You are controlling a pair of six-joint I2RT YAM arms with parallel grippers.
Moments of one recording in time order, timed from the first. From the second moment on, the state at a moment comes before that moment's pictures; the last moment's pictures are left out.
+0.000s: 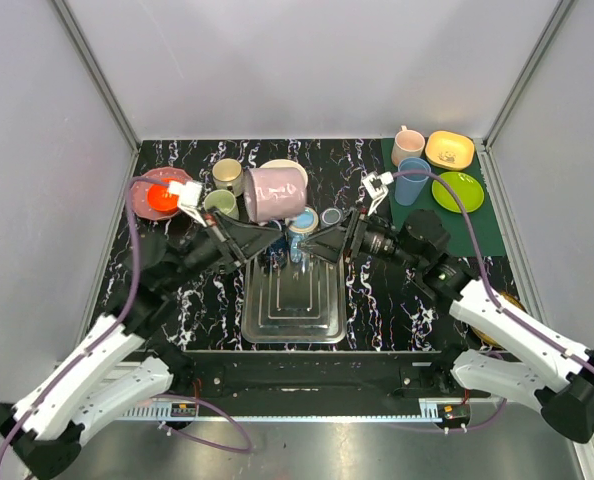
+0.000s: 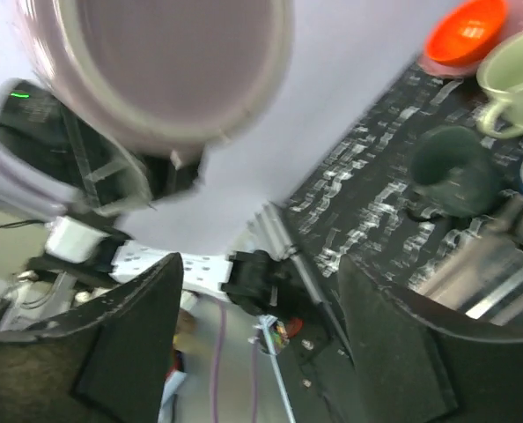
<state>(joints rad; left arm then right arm) -0.65 0.73 0.75 0.19 0.39 -0.94 0.74 1.01 0.82 0.33 -0.47 0.88</state>
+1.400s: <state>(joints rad) -0.08 1.44 0.93 -0.59 -0.22 -0.46 0.75 0.88 0.92 -0.39 0.00 0.55</state>
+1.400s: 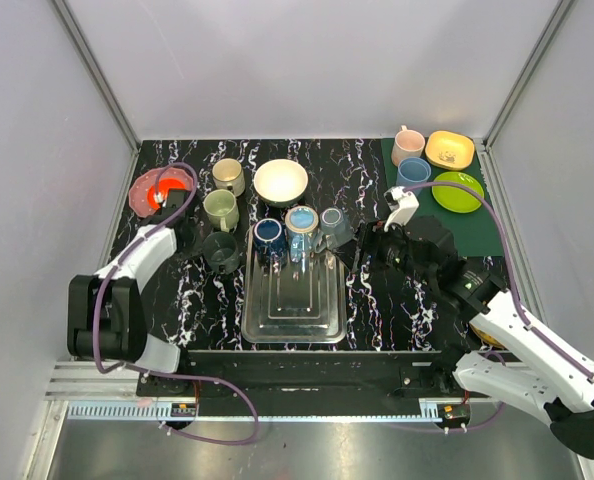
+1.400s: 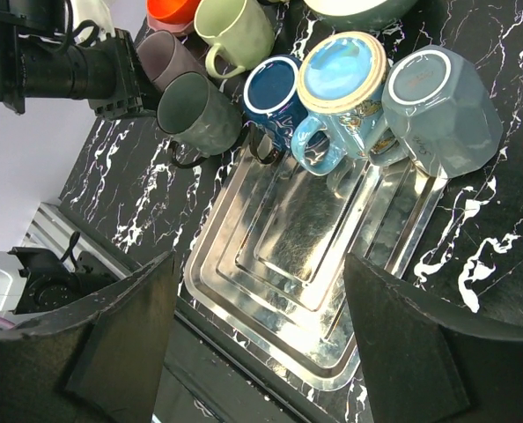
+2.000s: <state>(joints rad) -0.06 1.35 0.93 -0.62 -0.24 -0.47 0.75 1.02 0.92 -0.40 0.09 0.55</state>
